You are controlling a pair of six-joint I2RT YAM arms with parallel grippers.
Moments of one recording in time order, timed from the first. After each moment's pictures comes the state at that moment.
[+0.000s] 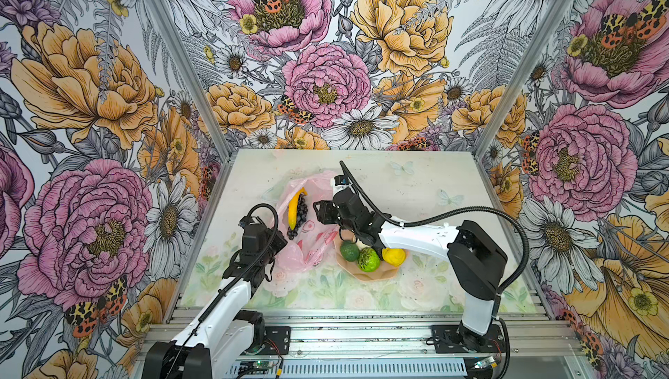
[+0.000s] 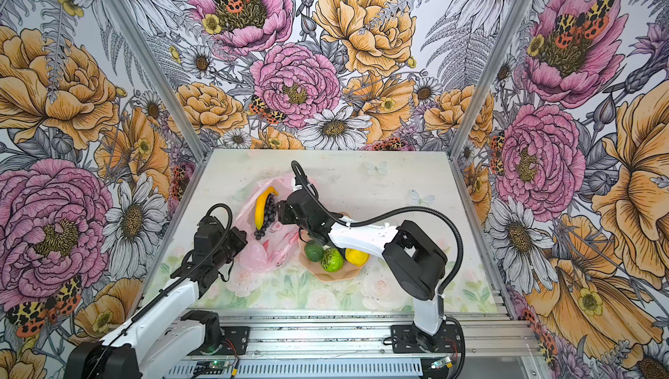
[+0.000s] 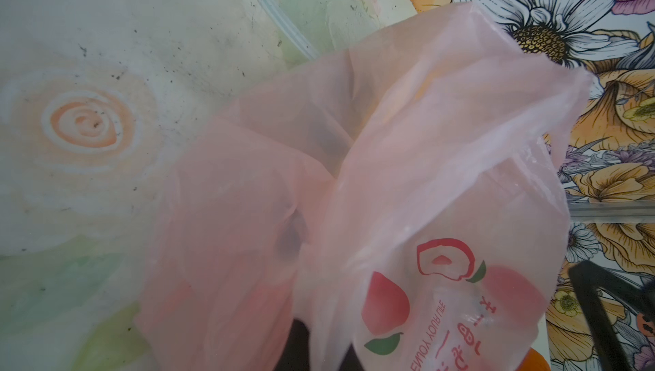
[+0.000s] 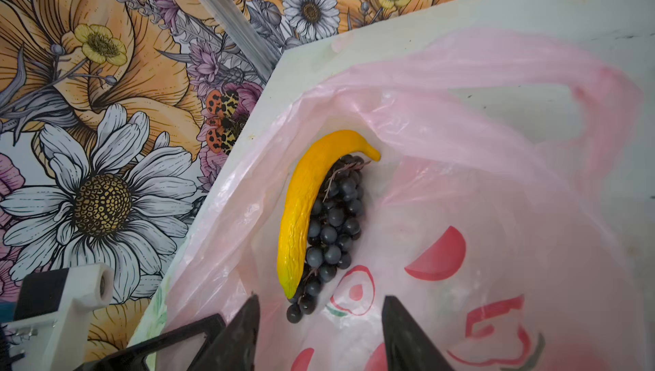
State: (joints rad) left arm -0.14 0.90 0.33 -0.08 0.02 -0.86; right arm 0.91 1.91 1.33 0.09 0.11 0.70
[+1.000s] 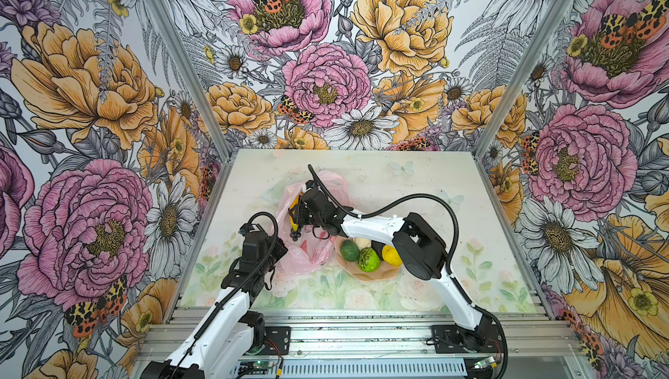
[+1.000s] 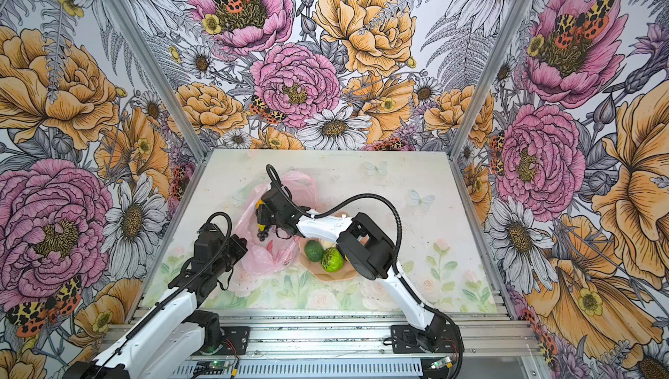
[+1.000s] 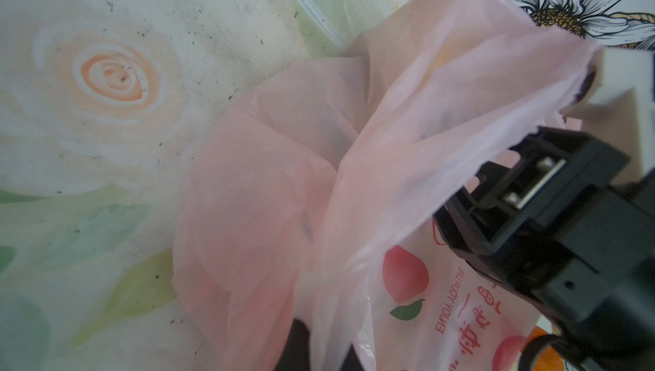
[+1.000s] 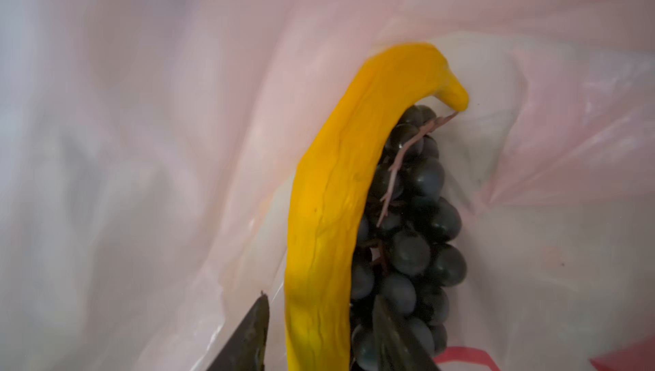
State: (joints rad) left arm -0.16 0.80 0.28 -0.16 0.01 -0.88; right arm 0.92 2.35 1.82 -0.07 -0.01 0.78
